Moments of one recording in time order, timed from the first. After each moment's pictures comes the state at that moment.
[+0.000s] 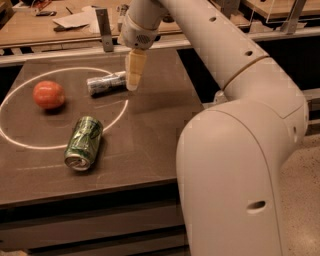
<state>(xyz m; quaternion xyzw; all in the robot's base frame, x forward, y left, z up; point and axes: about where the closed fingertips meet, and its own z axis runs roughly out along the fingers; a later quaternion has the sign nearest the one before) 0.704 0.088 0.911 -0.77 0.59 0.07 0.22</state>
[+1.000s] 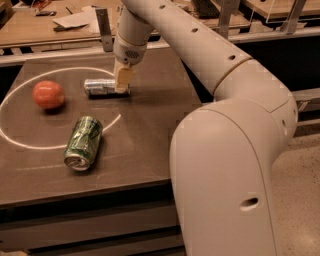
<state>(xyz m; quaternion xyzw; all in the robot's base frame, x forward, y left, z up) 0.703 0.117 0.866 -0.76 0.62 0.08 0.19</state>
